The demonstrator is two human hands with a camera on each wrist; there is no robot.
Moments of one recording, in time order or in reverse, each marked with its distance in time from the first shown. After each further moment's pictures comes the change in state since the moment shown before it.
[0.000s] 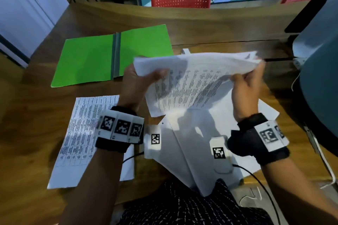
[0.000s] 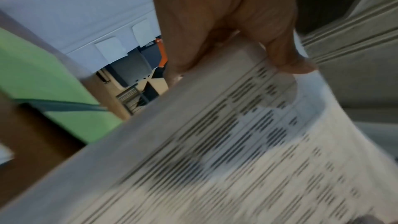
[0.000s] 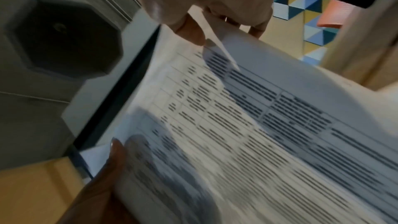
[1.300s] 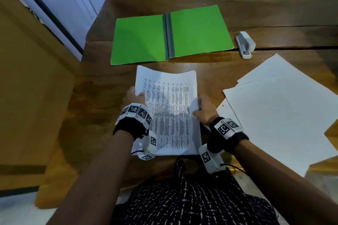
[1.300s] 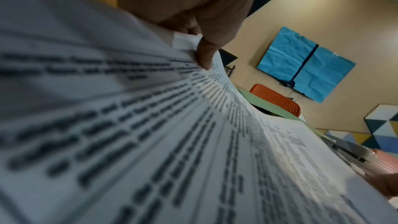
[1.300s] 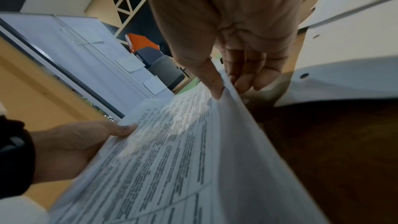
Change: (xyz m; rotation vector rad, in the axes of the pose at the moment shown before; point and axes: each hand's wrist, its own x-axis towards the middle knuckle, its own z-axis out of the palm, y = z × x) left_hand -0.045 -0.083 -0.225 0.788 0.466 -0.666; right_hand -0.131 0.096 0.183 -0.857 -0.648 0.666
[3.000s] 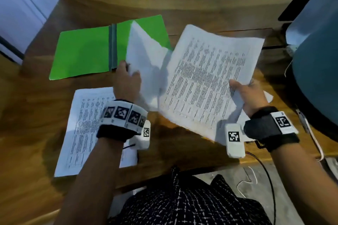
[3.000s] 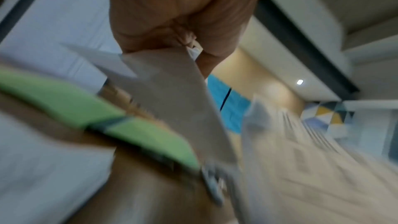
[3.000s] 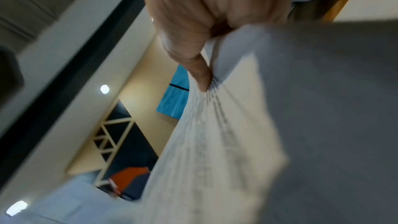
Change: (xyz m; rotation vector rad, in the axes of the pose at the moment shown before) left_hand -0.128 0.161 0.083 -0.093 0.036 0.393; right_hand -0.040 0.130 -0.234 0.875 0.419 -0.185
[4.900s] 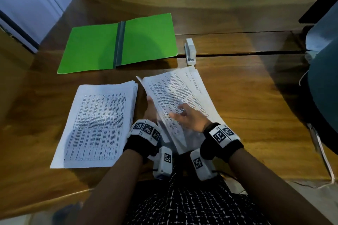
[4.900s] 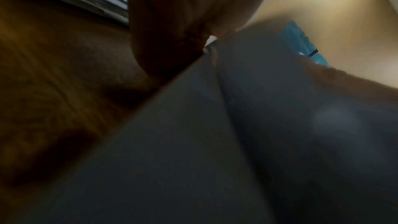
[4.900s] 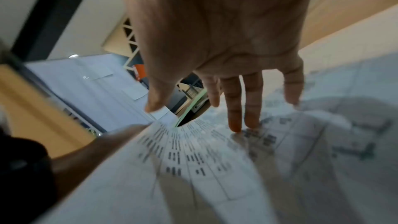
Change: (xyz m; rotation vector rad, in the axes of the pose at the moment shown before) left_hand -0.042 -0.056 0.096 -0.312 -0.340 -0.652; right_hand -0.009 0.057 0.074 -0.819 -0.747 0.134
